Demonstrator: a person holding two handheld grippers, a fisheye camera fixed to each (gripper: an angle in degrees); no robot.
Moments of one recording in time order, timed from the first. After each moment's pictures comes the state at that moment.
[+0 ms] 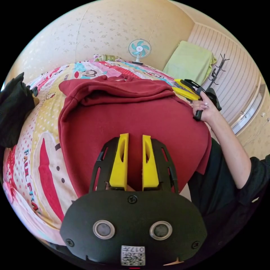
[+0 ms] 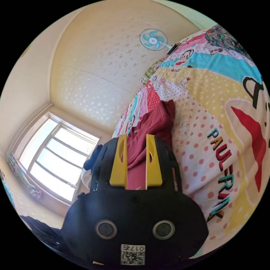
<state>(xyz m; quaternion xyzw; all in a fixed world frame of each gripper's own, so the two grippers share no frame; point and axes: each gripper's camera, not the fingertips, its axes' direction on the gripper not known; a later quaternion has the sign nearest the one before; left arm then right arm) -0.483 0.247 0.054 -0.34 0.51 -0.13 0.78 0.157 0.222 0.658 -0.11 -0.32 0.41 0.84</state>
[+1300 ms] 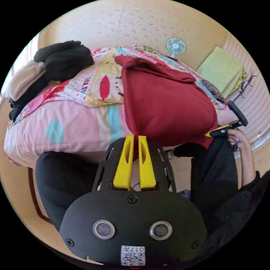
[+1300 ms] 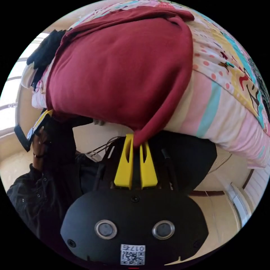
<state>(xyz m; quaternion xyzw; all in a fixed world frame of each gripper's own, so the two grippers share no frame) -0.617 0.193 -0.025 -0.44 0.42 -0.19 0.77 0.090 0.221 0.481 -0.54 -0.31 0.06 0.78</state>
